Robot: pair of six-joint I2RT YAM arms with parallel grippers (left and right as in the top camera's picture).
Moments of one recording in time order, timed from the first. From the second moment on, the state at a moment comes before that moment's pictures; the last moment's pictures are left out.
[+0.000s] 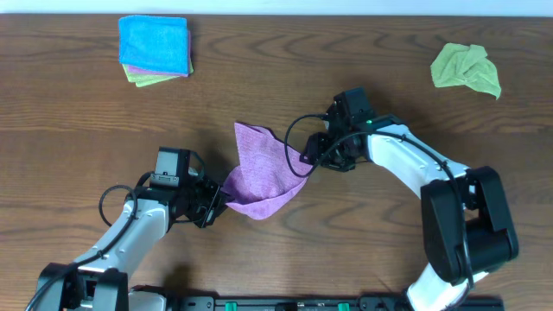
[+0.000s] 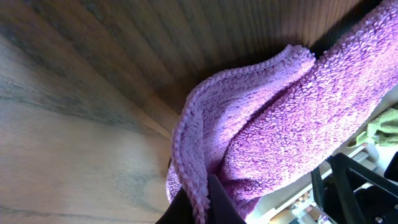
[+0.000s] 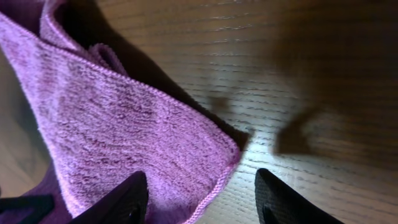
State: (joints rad) left arm -0.15 1.39 0.53 -0.34 0.59 -1.22; right arm 0.33 1.86 1.11 -0.55 -0.43 0.47
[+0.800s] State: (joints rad) left arm -0.15 1.39 0.53 -0.34 0.60 -1.22; right arm 0.36 1.90 1.09 -0.47 -0.42 0.55
